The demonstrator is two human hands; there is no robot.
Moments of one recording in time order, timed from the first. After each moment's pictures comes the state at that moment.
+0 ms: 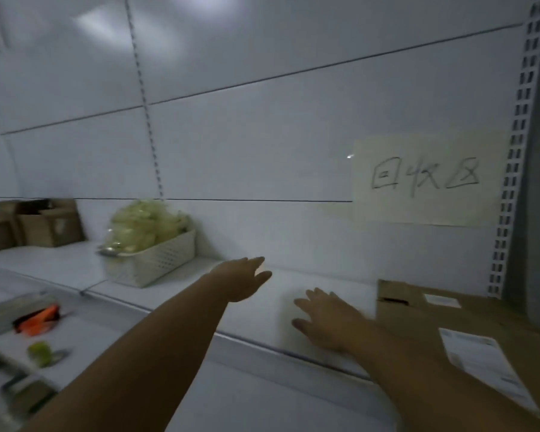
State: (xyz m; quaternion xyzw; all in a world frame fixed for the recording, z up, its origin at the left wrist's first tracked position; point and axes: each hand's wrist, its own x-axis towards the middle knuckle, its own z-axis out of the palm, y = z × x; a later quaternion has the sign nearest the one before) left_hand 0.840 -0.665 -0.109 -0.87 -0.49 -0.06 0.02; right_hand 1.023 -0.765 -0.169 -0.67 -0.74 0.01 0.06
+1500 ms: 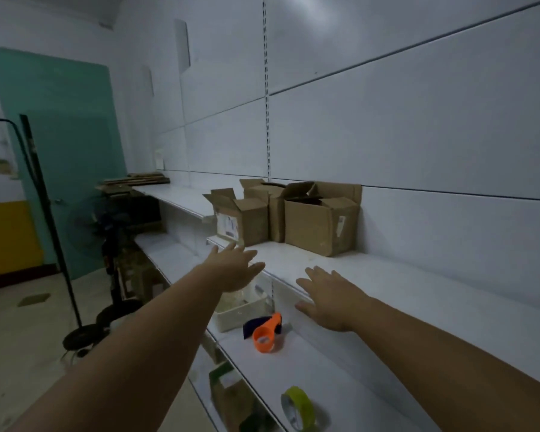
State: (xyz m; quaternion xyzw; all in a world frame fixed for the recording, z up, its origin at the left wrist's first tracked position) left_hand 0.035 -0.212 -0.116 -0.72 -0.69 -0.02 0.07; right_hand 0.255 -0.203 -0.158 -0.45 -0.89 -0.06 0.03
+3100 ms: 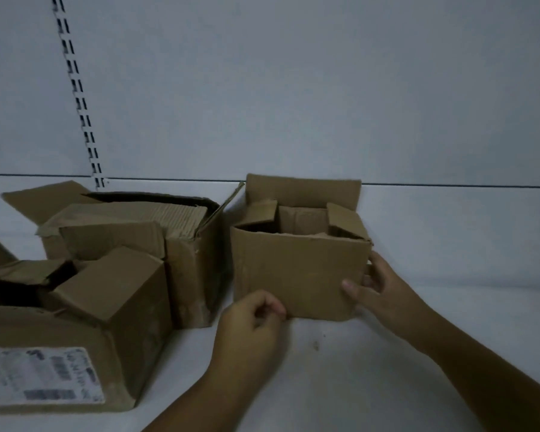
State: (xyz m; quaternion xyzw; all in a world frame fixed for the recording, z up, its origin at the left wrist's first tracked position) left_hand 0.053 0.069 -0.176 -0.75 -0.30 -0.42 -0.41; right_hand 0.251 -0.024 -0.154 -0.64 -0.49 0.20 0.55
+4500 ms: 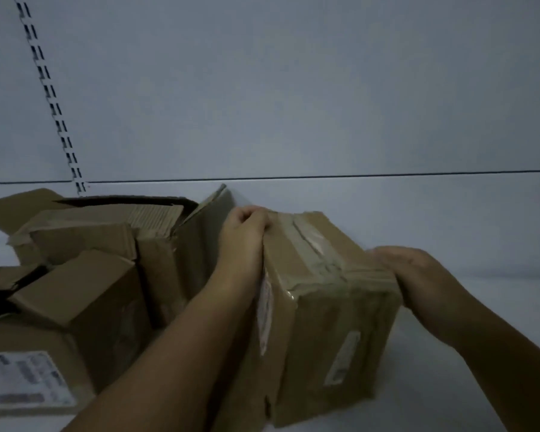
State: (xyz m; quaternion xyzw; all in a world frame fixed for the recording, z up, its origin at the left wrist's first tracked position) left_hand 0.115 0.084 -0.090 -0.60 -0.27 -0.51 -0.56; right_hand 0.249 -0.071 -0.112 -0.60 -0.51 0.19 0.58
